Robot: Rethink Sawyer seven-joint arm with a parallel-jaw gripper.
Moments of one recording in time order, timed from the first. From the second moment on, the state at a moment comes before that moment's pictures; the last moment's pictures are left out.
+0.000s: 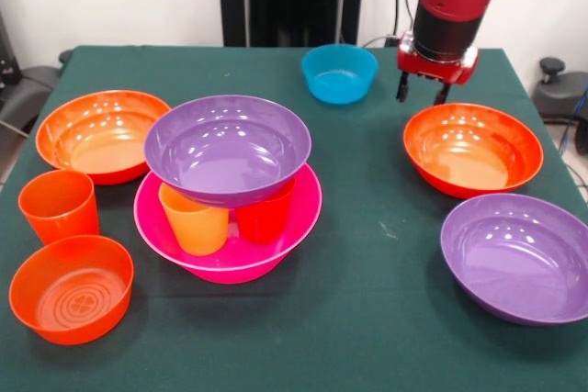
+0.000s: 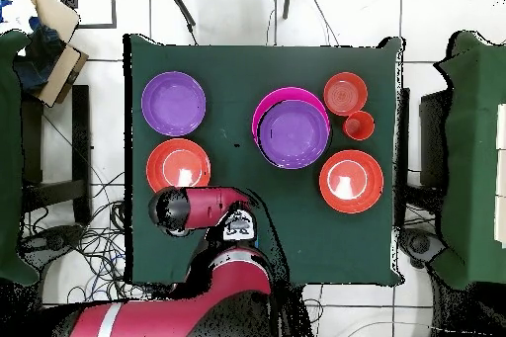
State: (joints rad) arm 0.03 -0.45 0.01 1.82 0.00 0.41 2.14
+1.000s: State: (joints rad) arm 0.05 -0.49 -0.12 1.82 -0.08 0.41 2.14
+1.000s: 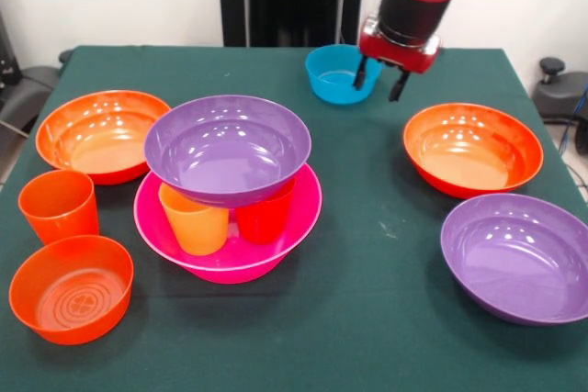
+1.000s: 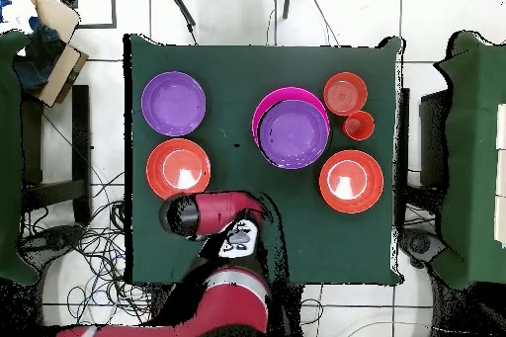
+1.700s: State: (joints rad) arm -0.05 -0.55 -0.09 1.86 -0.08 0.41 2.14
